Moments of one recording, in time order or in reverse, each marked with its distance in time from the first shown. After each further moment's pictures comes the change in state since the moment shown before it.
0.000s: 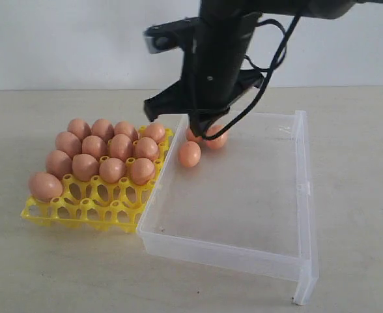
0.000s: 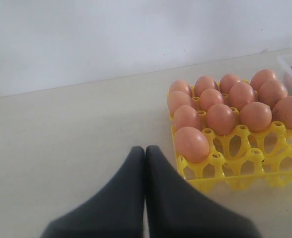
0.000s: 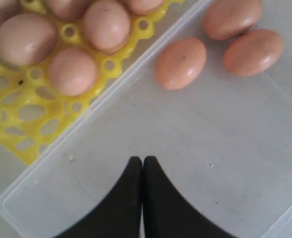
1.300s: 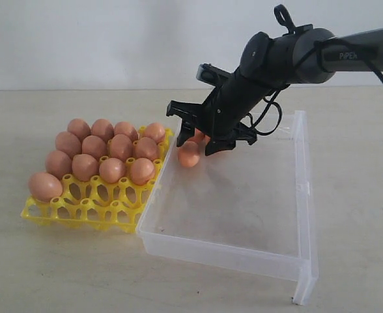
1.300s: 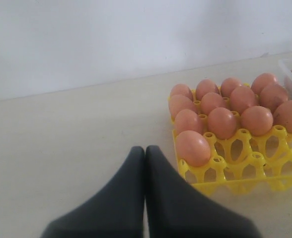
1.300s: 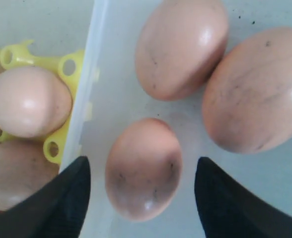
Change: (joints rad) left arm 0.000 0.000 0.000 0.000 -0.012 0.000; right arm -0.216 0.302 0.000 0.550 -0.355 -0.064
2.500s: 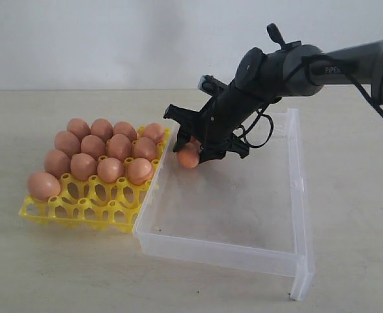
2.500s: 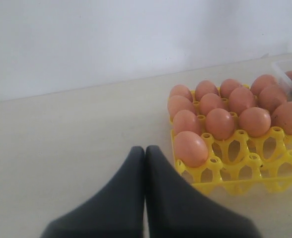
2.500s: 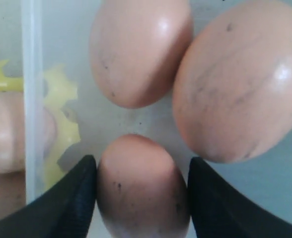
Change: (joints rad) left arm 0.000 0.000 0.000 0.000 -0.004 0.000; right arm 0.003 0.075 -0.019 0.068 -0.025 0.092
